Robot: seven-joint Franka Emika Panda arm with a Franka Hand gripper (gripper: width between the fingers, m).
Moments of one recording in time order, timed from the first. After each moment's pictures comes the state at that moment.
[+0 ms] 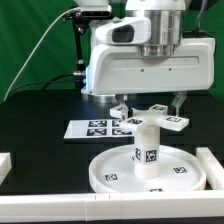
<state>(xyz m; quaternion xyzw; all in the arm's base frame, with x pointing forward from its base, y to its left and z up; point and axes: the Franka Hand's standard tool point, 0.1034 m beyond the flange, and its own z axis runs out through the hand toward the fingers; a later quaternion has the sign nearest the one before) 0.561 0.046 0.105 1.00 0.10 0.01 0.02</state>
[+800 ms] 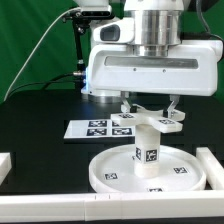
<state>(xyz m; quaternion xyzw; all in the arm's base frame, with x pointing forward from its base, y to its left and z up) 0.563 0.043 0.104 0.97 -0.23 0.04 0.00</state>
